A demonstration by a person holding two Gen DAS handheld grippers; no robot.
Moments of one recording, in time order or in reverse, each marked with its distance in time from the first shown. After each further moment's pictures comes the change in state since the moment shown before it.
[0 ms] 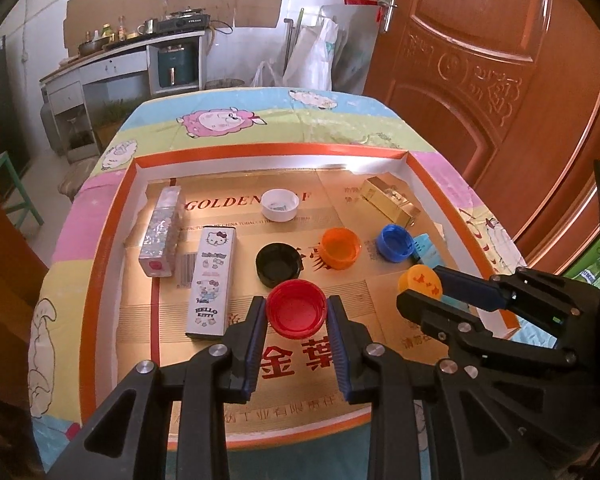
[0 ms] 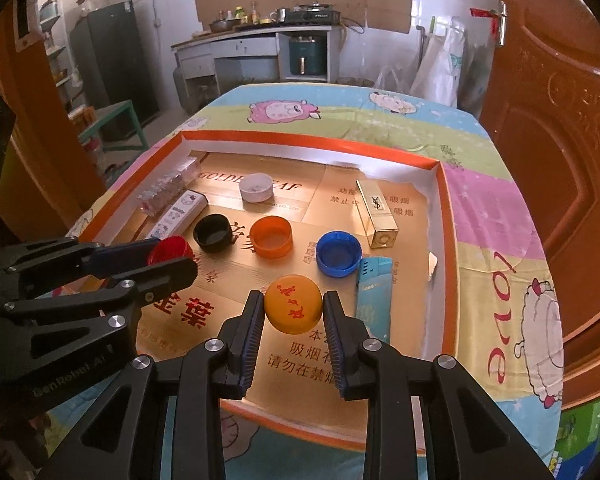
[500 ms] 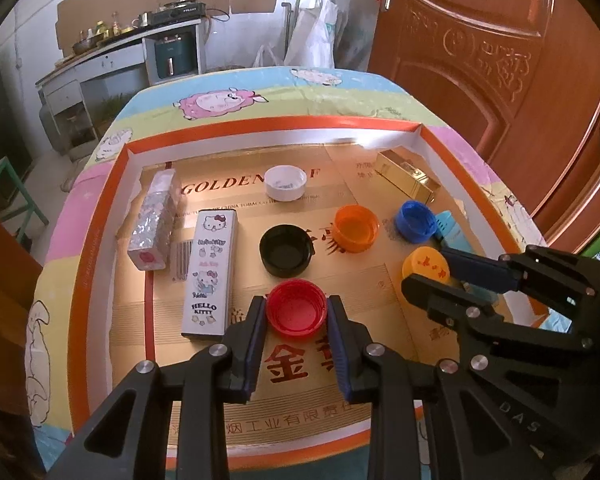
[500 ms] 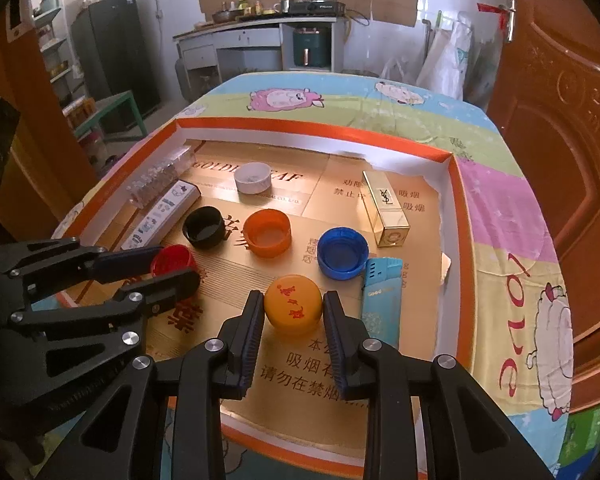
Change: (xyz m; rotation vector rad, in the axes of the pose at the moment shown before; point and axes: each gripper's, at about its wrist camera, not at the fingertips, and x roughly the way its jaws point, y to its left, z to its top) left arm 0.021 -0.002 -0.003 0.043 0.056 0.045; right arm 0.020 0.000 0.004 -0.016 0.030 0.005
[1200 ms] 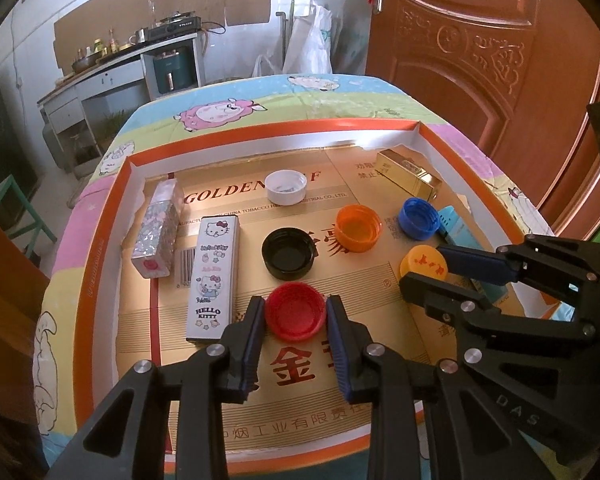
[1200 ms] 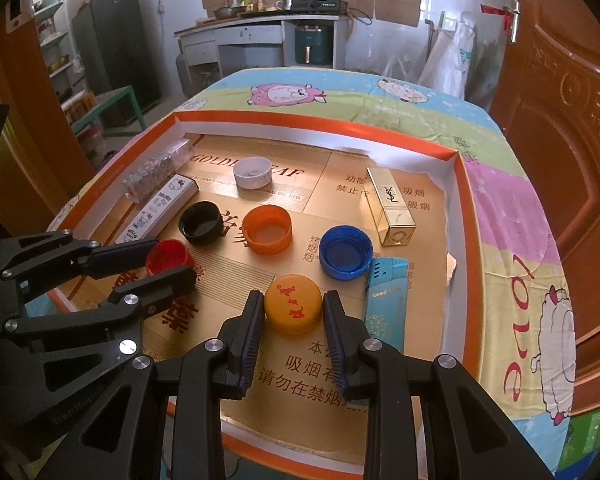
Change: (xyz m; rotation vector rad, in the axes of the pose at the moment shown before) left arm 0.000 -0.004 -0.005 0.043 -0.035 0.031; right arm 0.006 0.002 -0.002 -0.016 0.004 -0.008
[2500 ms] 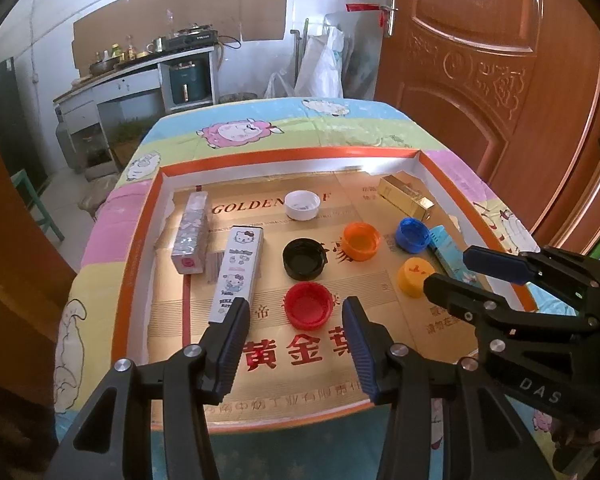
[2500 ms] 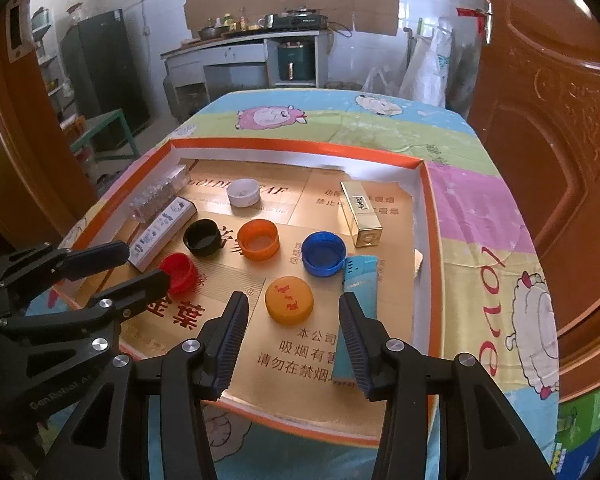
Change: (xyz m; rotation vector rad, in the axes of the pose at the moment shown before) left arm -0.037 0.010 -0.006 -0.048 -0.070 0.013; right arm -0.036 -0.005 -0.007 0.064 -0.063 -0.028
